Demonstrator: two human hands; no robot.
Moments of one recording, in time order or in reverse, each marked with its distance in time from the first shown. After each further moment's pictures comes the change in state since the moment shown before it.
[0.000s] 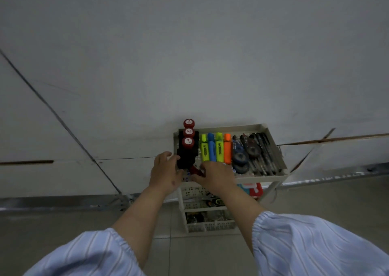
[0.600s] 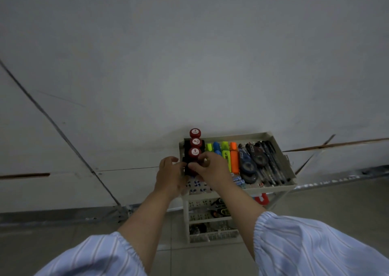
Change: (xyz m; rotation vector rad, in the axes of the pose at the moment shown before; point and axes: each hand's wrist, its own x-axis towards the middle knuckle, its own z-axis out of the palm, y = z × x) left_hand 0.016 -0.005 -0.017 -0.097 -0.025 0.063; right_hand 0.028 -0.037 -0.012 0.720 0.198 0.125
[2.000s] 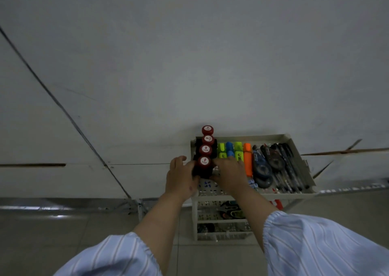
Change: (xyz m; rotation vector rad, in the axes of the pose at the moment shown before) left_hand 0.002 -0.004 0.010 0.046 0.006 -0.032; right_hand 0.022 0.032 -0.002 -0.761 -0.092 -0.225
